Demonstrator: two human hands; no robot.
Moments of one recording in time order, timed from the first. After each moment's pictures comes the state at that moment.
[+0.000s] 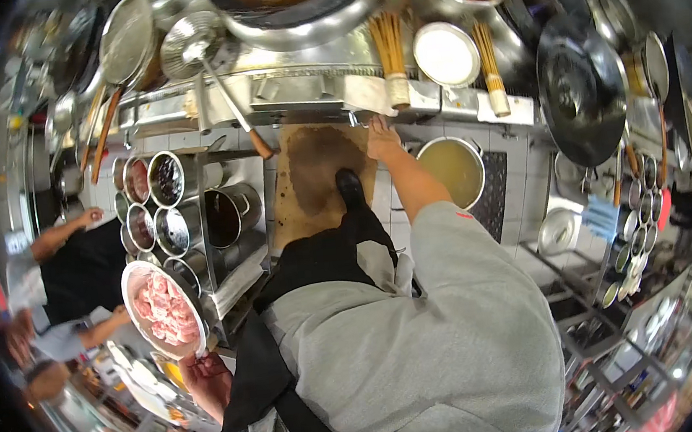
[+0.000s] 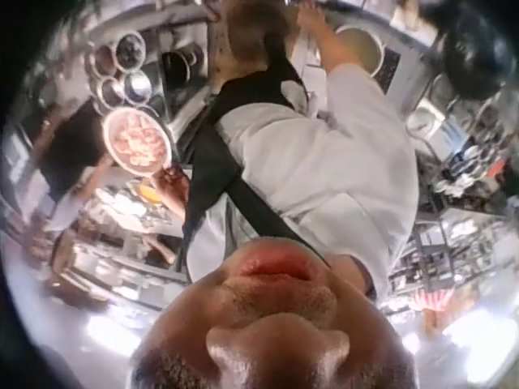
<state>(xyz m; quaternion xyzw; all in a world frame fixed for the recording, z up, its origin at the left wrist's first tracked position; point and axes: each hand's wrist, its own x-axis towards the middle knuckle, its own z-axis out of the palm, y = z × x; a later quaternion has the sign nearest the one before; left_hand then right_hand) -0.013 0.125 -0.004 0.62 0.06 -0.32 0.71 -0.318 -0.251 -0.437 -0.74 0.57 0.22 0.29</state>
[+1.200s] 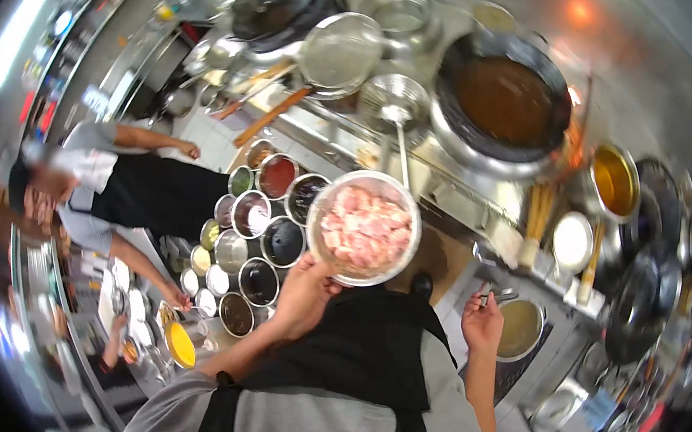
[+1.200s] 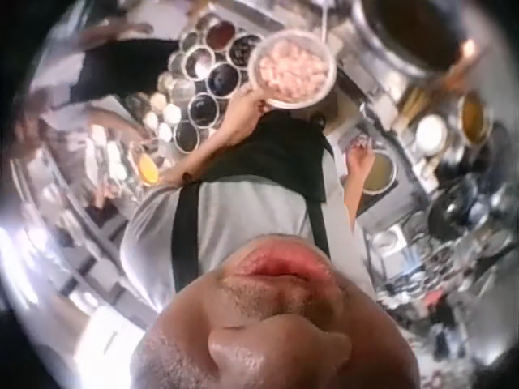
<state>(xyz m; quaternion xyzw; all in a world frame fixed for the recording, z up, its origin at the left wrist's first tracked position) 0.028 -0.069 -0.023 0.55 -0.02 -0.54 0.64 -0.296 -0.147 -0.207 0.23 0.27 -0.44 0.82</state>
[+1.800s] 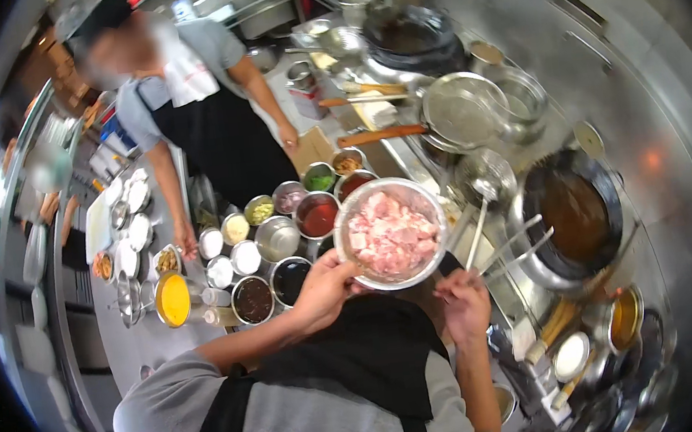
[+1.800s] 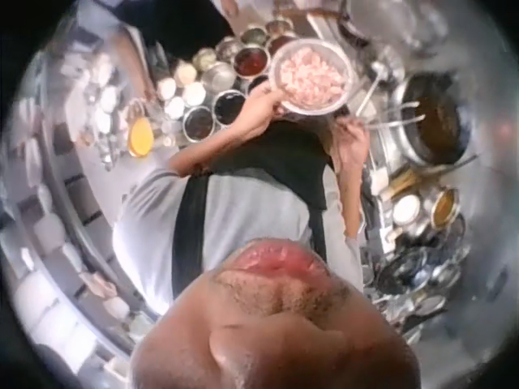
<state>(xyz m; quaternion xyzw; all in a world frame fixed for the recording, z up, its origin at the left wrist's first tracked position) 0.138 -0.010 -0.001 0.51 -0.01 -0.43 0.75 -0.030 -0.186 -0.059 -0.30 0.21 -0.29 0.89</state>
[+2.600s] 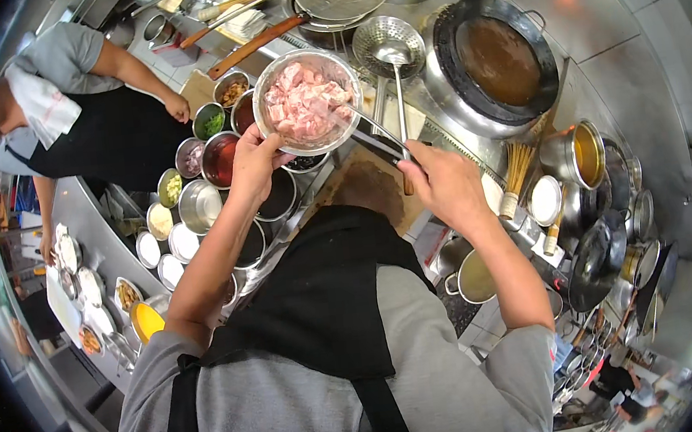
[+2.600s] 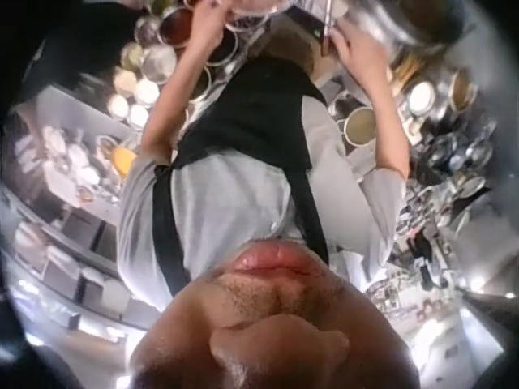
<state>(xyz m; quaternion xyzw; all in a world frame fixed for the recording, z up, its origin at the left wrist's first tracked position) 0.230 -0.090 -0.081 0.56 -0.12 -0.46 0.68 -0.035 -0.208 0.023 -0.91 0.34 -0.10 0.20</state>
